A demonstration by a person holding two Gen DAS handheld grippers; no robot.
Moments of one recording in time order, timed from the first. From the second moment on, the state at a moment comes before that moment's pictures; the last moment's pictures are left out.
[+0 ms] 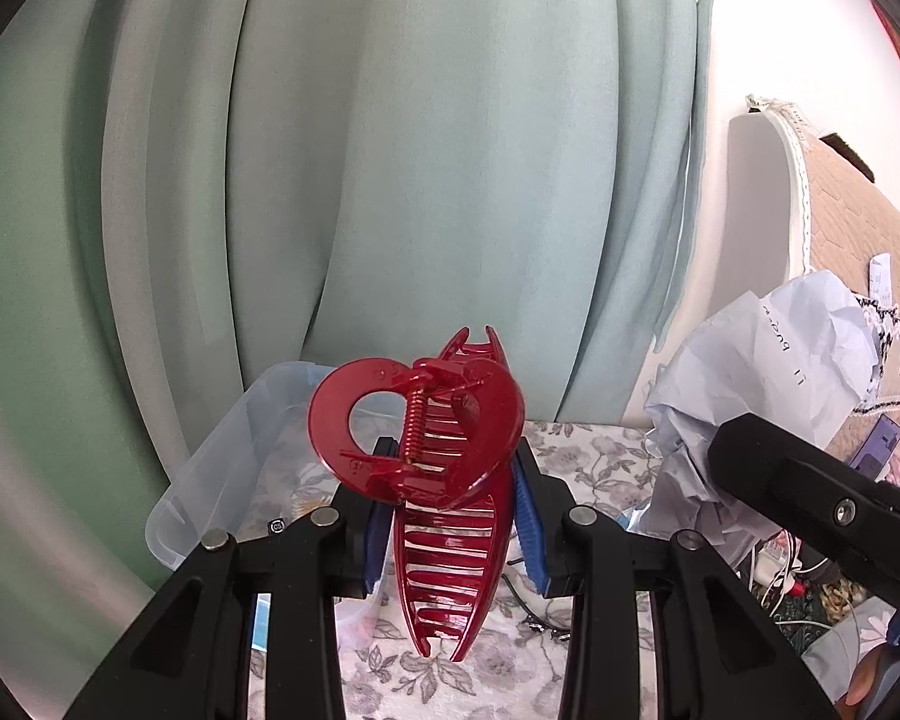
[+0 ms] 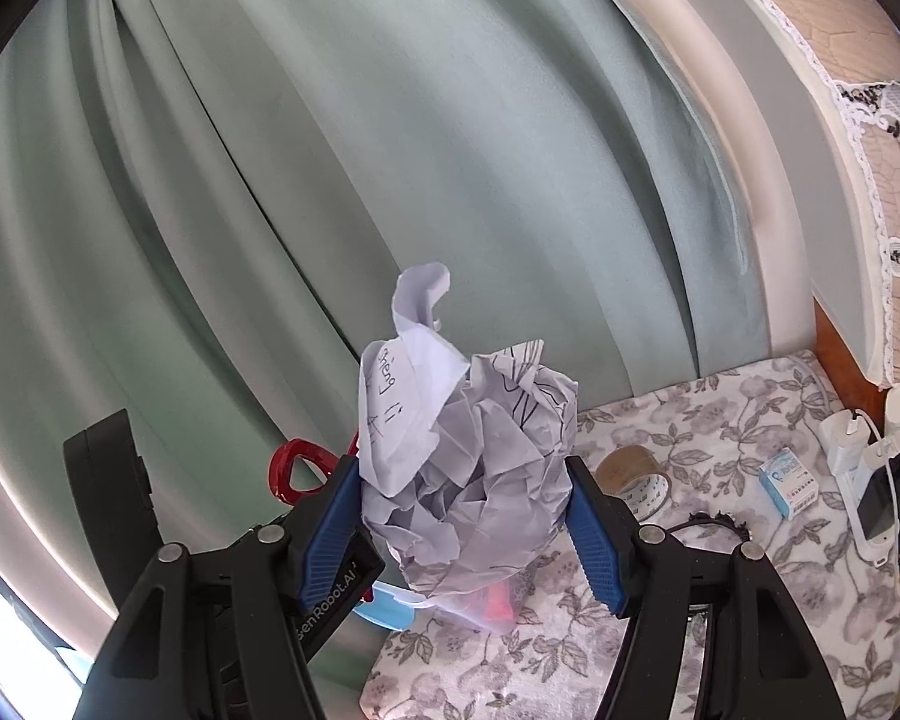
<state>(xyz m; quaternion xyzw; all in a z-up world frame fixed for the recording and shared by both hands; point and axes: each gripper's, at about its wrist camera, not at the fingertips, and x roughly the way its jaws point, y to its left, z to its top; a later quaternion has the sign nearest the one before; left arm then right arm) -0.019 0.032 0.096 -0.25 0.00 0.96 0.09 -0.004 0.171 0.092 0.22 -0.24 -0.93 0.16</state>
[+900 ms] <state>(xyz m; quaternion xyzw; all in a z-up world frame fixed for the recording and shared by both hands) -0.050 -0.042 0.065 -0.28 -0.08 0.95 0.08 -0.042 0.128 0.079 0.28 -0.18 -0.93 0.17</state>
